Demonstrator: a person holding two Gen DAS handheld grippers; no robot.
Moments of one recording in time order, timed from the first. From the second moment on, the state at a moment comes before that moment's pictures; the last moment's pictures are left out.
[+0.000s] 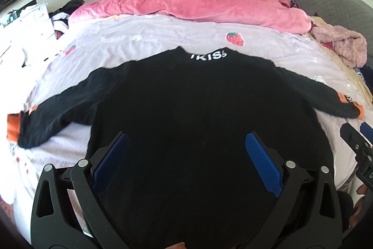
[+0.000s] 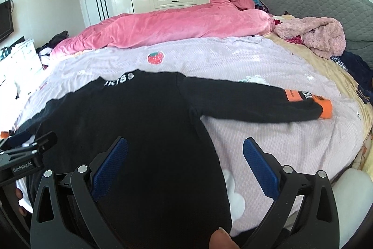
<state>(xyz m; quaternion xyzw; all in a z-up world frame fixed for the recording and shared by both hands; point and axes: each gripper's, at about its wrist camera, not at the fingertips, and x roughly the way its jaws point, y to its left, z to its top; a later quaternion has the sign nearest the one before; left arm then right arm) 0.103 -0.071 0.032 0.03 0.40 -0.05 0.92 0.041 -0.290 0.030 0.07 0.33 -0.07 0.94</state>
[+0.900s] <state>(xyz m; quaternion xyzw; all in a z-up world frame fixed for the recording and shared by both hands) 0.217 -0.103 0.046 -0.01 0.40 -0.10 0.91 0.127 -0.367 0.046 0.12 0.30 -0.19 0.93</state>
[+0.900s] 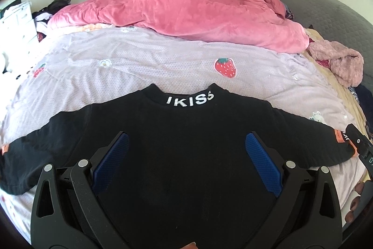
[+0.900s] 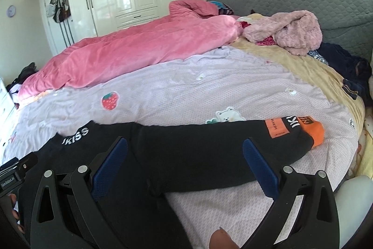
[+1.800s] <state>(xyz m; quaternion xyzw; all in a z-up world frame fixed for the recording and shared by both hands) 0.272 -0.118 -0.008 0.00 0.43 -0.11 0.90 0.131 -0.505 -0.016 0.26 0.31 -0.36 0.84</state>
